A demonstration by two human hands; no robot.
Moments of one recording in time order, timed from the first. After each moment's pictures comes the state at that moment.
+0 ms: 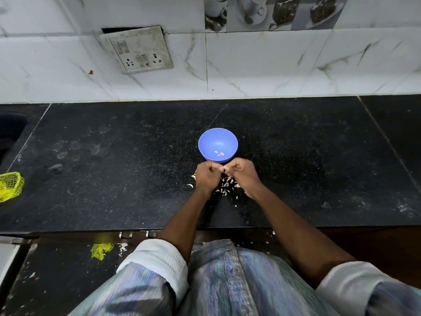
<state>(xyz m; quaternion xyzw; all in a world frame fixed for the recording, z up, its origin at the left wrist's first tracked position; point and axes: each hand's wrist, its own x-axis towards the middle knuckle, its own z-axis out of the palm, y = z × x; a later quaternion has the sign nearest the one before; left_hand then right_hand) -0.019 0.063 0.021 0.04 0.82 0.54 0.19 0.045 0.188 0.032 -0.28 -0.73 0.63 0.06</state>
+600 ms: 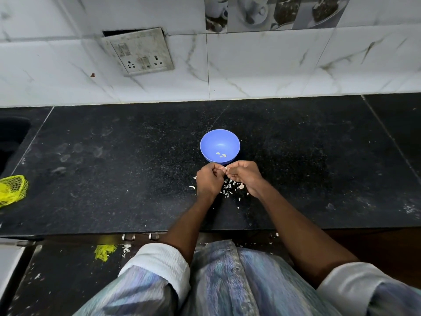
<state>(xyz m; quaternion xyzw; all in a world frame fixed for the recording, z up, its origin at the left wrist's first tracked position) -0.013 0.056 0.019 0.10 0.86 0.49 0.12 0.037 0.195 0.030 -0.34 -0.63 0.70 -0.01</state>
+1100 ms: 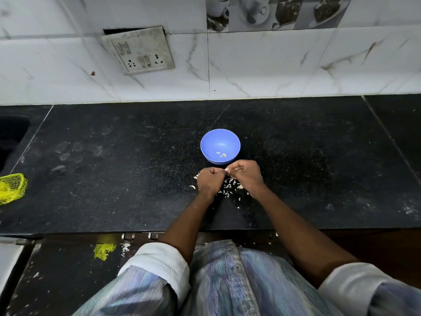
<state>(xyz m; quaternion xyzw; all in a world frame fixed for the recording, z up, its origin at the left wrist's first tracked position) -0.012 0.065 0.020 -0.02 0.82 0.52 0.23 0.043 0.196 0.017 -0.28 -0.75 0.59 0.07</state>
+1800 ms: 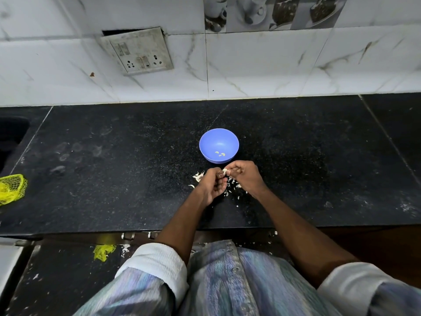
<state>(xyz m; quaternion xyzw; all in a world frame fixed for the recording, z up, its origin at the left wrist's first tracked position) -0.010 0.059 0.041 -0.19 0.60 0.63 0.46 0.053 0.198 0.023 -0.20 -0.81 0.55 0.06</state>
